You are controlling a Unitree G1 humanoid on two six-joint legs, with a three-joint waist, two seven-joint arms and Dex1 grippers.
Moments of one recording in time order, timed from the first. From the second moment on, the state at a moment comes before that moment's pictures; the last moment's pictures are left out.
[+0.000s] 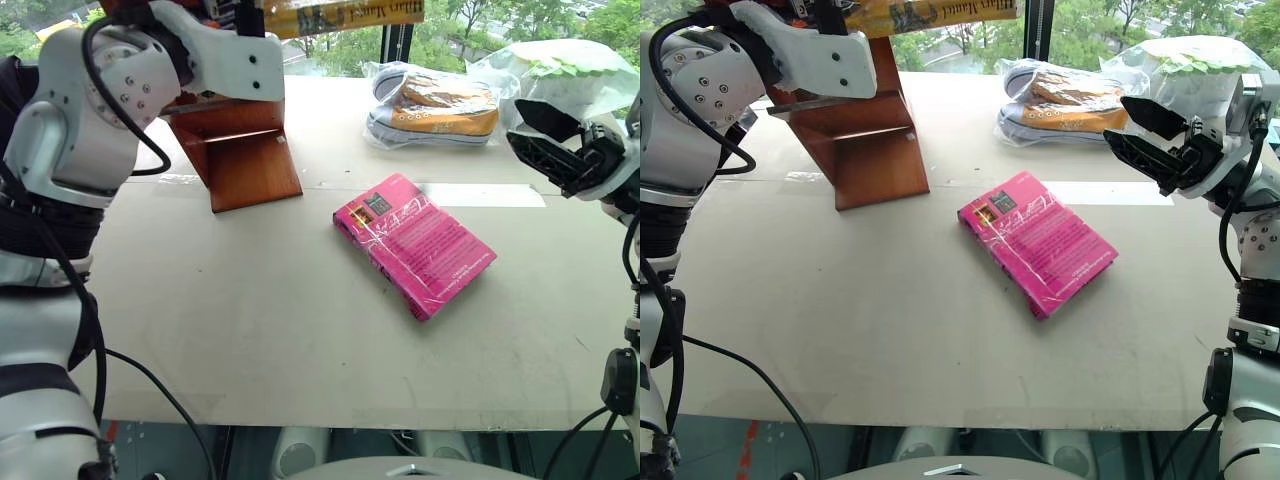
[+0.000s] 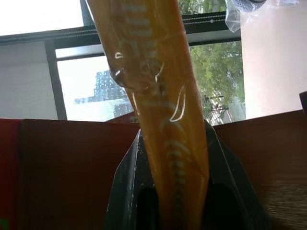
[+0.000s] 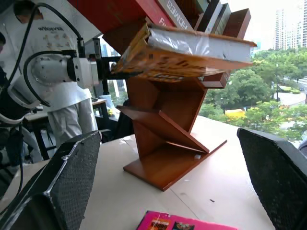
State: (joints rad) left arm -1.15 1.03 -0.37 0.12 0.49 -0.07 -0.63; right arm -0.70 -0.67 -0.33 0.17 0.87 0.55 1.13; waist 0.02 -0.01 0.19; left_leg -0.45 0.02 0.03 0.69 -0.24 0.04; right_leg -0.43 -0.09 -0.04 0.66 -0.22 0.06
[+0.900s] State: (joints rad) left arm -1.00 1.06 -0.28 0.05 0.67 0.20 -0.89; right arm -0.69 -0.66 -0.33 0.18 0.85 0.57 1.16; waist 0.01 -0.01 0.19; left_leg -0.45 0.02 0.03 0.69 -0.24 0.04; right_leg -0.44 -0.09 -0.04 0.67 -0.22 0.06
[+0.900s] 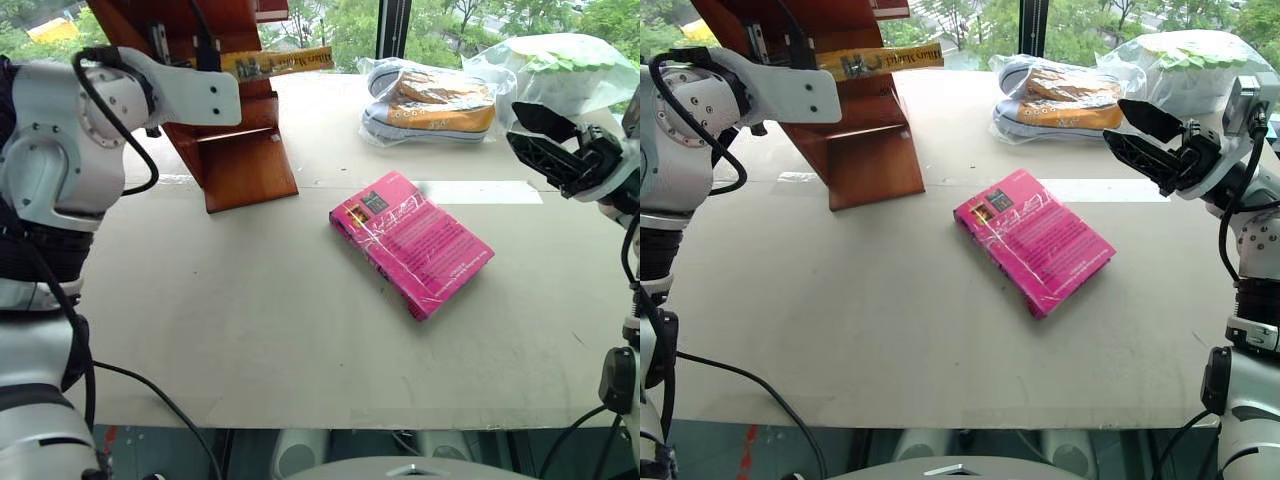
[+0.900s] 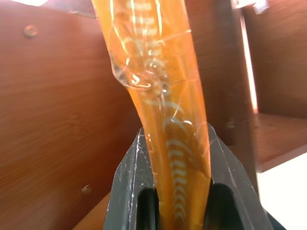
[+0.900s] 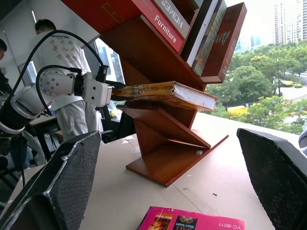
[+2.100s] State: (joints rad) left arm 0.17 0.27 0.23 -0.55 0.08 0.52 -0.75; right arm -0.18 -0.67 -0.32 0.42 0.47 0.00 1.22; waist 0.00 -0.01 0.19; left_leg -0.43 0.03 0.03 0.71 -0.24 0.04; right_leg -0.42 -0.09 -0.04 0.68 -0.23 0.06
